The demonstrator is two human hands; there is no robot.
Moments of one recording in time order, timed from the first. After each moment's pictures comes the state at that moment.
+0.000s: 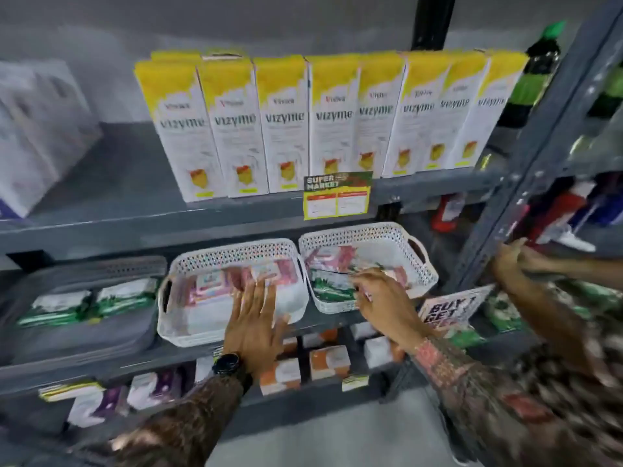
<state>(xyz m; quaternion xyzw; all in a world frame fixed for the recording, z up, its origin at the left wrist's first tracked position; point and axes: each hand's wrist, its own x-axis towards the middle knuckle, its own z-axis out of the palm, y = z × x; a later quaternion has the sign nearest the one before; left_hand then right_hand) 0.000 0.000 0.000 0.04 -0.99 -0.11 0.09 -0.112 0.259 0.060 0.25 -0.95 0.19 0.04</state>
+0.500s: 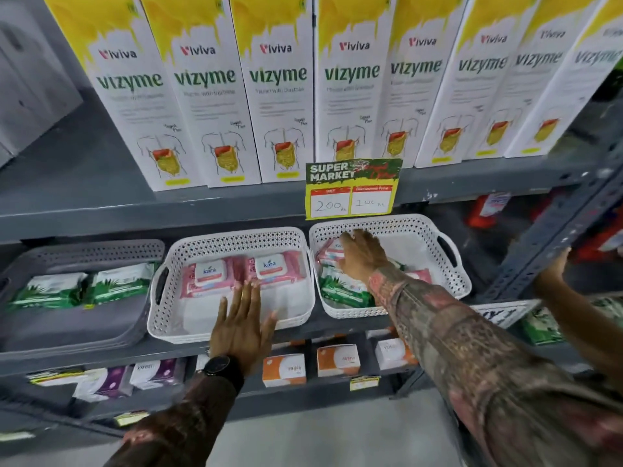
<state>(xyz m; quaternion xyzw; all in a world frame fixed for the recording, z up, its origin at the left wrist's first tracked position) -0.030 -0.029 -0.056 0.16 -0.98 -0.08 0.03 -0.254 0.175 0.027 0.24 -0.97 0.03 -0.08</state>
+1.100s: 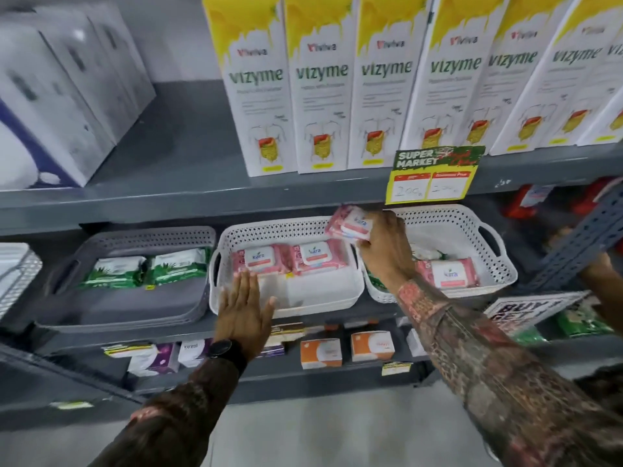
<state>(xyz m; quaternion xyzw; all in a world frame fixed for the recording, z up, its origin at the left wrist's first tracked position) 0.025 -0.115 -0.042 0.19 -0.97 -0.10 0.04 -0.183 0.118 0.036 0.22 -0.93 0.26 0.13</state>
